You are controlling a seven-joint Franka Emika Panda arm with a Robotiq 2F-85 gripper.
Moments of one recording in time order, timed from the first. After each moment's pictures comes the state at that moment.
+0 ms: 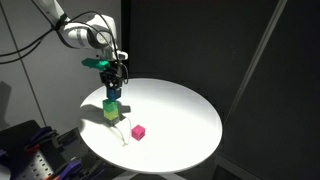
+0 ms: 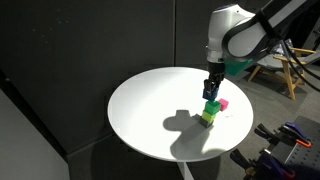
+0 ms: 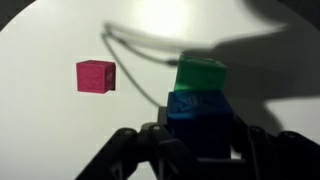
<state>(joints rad) 0.06 0.10 0.07 -2.40 -0.19 2.45 0.19</state>
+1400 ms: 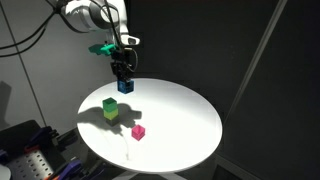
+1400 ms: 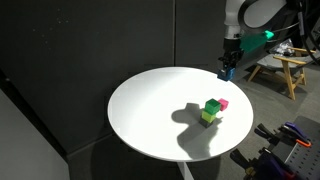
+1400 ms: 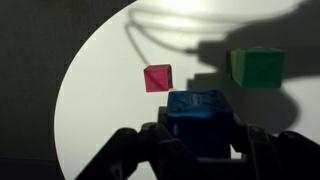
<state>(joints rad) -0.02 -0.07 -0.01 -2.38 -0.25 2.28 0.25</state>
